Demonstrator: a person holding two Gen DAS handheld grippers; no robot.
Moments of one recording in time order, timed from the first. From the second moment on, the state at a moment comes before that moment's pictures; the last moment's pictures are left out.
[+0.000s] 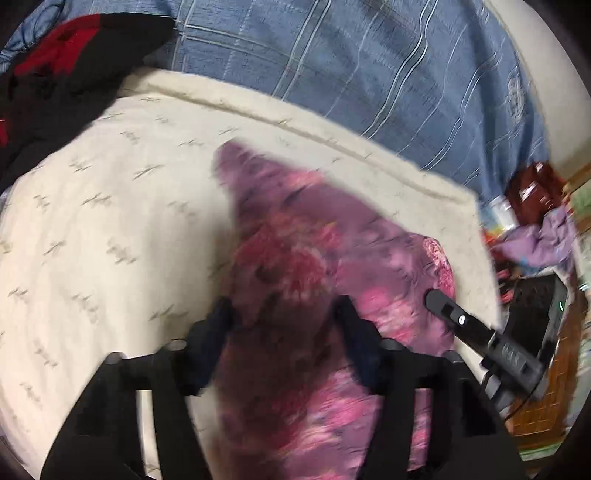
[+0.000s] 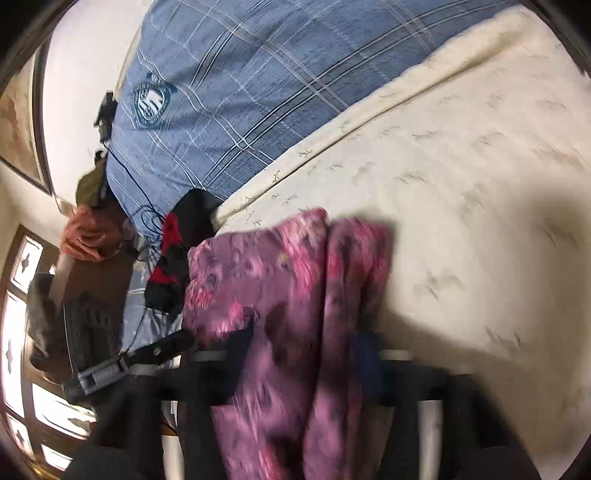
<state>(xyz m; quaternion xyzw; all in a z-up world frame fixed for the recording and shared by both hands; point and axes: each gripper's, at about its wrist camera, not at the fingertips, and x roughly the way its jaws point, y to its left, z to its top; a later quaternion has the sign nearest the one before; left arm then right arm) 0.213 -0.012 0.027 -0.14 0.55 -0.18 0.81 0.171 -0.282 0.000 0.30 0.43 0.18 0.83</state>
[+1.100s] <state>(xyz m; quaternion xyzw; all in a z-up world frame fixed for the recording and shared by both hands) 0.076 -0.006 -0.010 0.06 0.51 -0.16 0.84 0.021 -0.245 -0.002 0.09 0.43 0.19 0.88</state>
